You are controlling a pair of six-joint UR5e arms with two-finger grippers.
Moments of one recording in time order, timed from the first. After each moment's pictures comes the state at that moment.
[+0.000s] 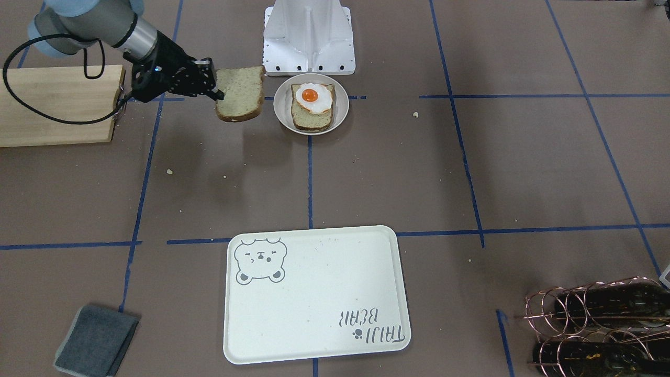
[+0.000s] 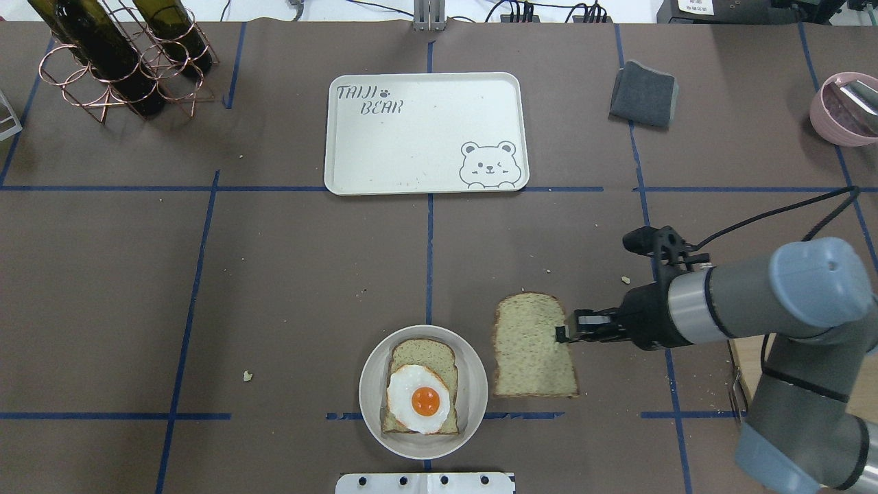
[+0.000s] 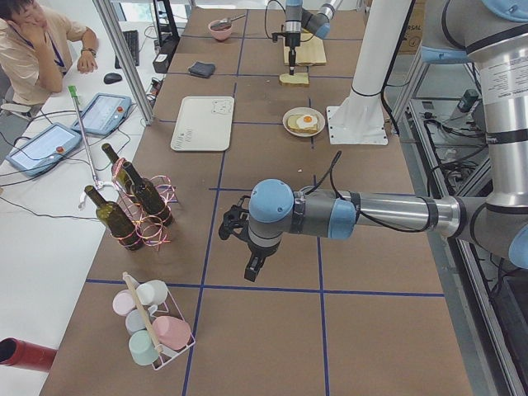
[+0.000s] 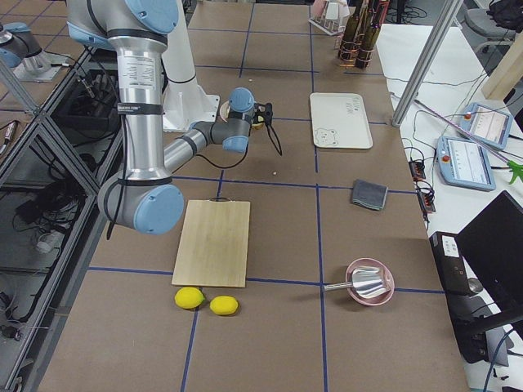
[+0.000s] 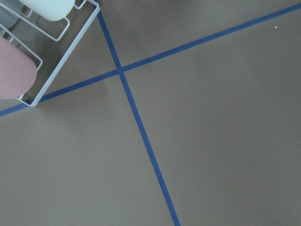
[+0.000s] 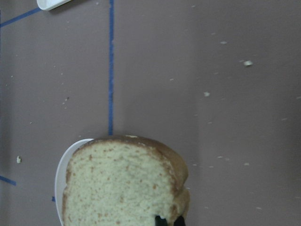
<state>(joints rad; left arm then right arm) -1.61 -1.32 -1.89 -1.62 -2.41 0.30 0.47 -1.45 2.01 -0.84 2.00 1.46</state>
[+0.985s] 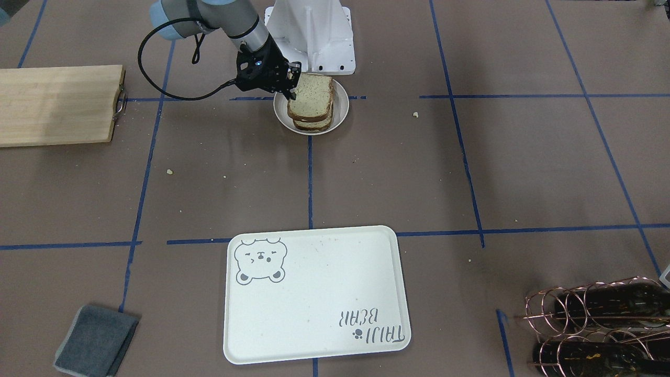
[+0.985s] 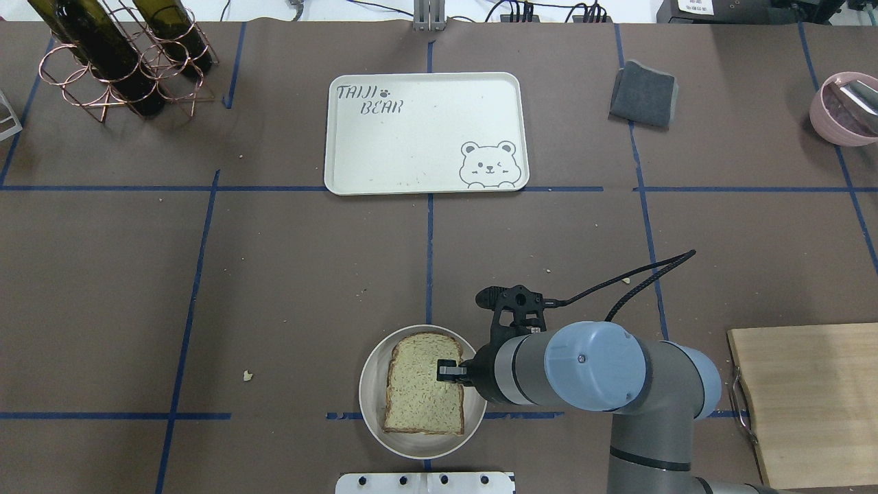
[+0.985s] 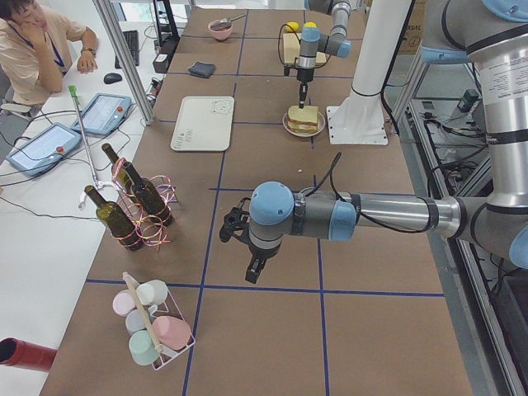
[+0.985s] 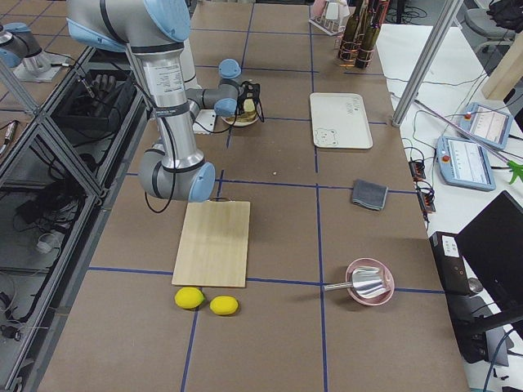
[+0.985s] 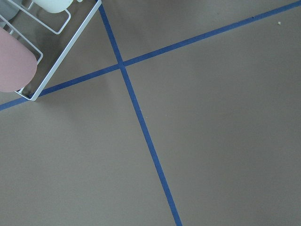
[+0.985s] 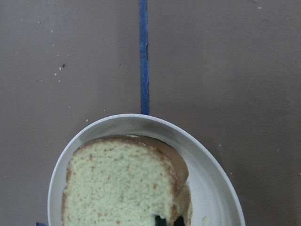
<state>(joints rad) -1.61 -1.32 -1.88 -1.62 -2.41 0.30 0.24 -1.18 1.90 -1.15 1.72 1.52</state>
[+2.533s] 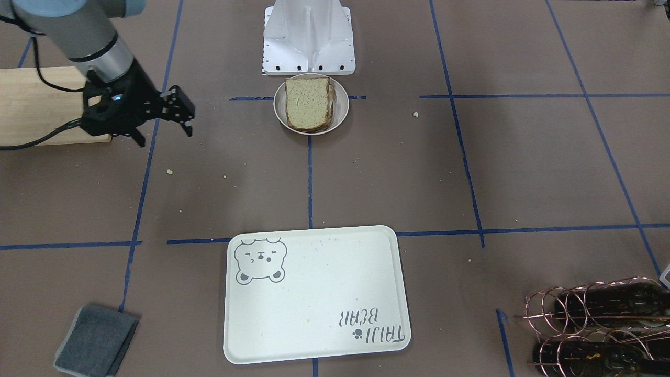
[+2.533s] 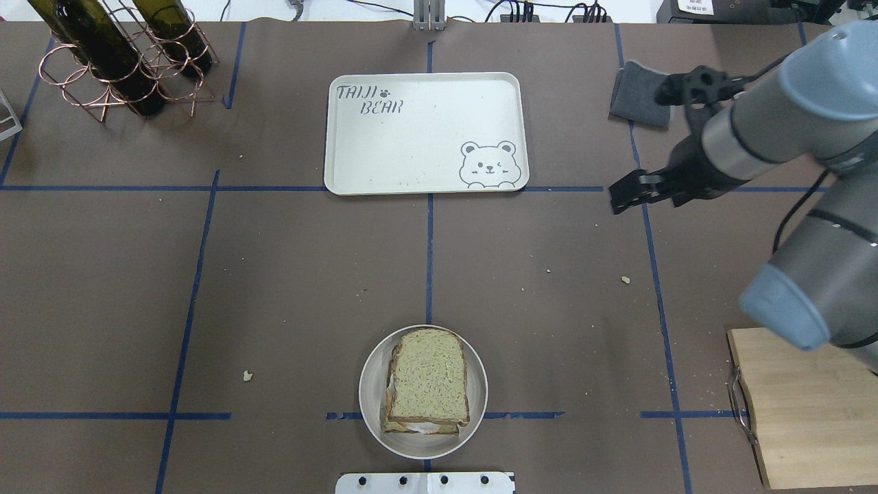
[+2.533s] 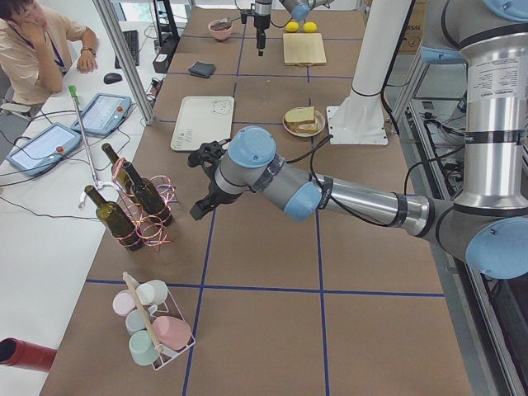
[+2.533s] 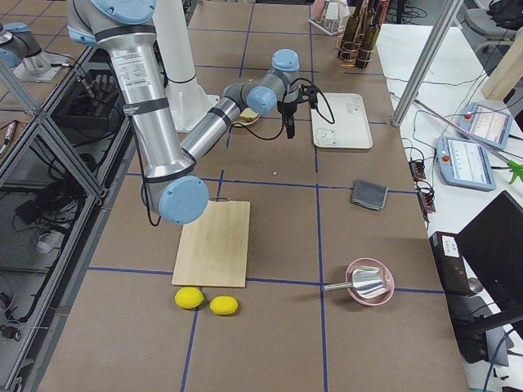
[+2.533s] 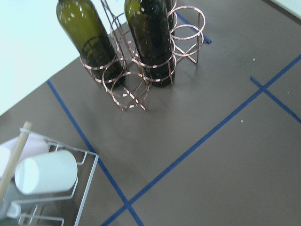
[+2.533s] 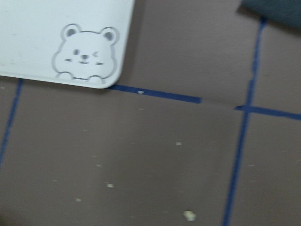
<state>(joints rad) -1.59 -1.51 -1.87 -2.05 -2.46 0.22 0.91 -1.33 2.05 -1.57 2.13 0.73</state>
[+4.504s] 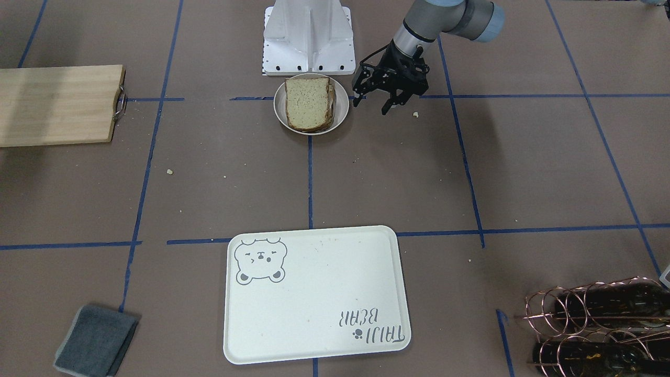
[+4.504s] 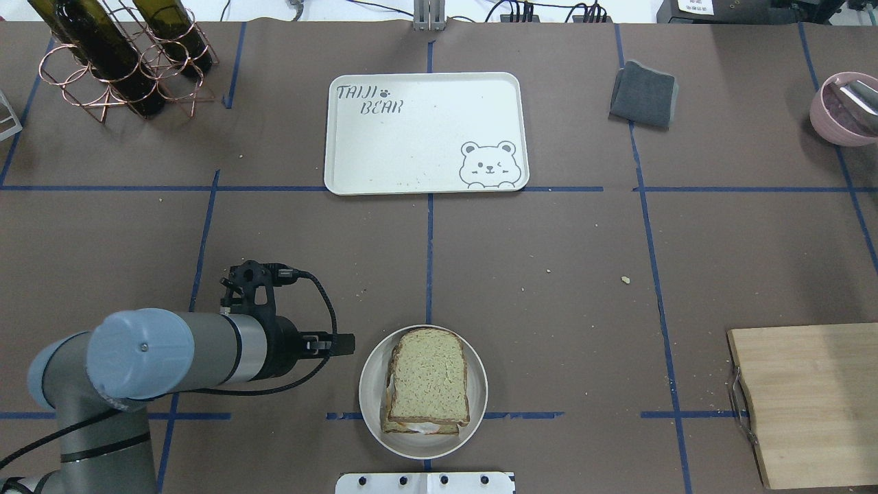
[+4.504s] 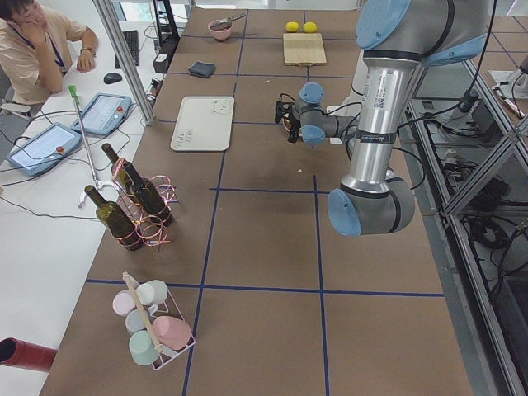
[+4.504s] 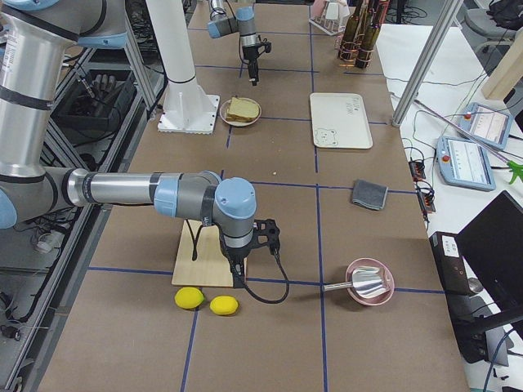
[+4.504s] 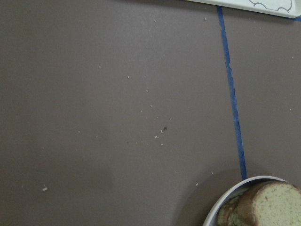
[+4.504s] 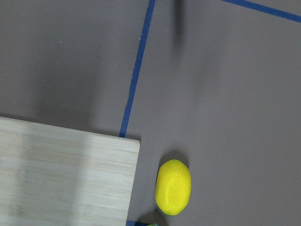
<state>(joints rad) -0.29 -1.82 -1.96 -2.12 -1.65 -1.40 1.62 -1.91 1.96 -1.72 2.24 -0.32</state>
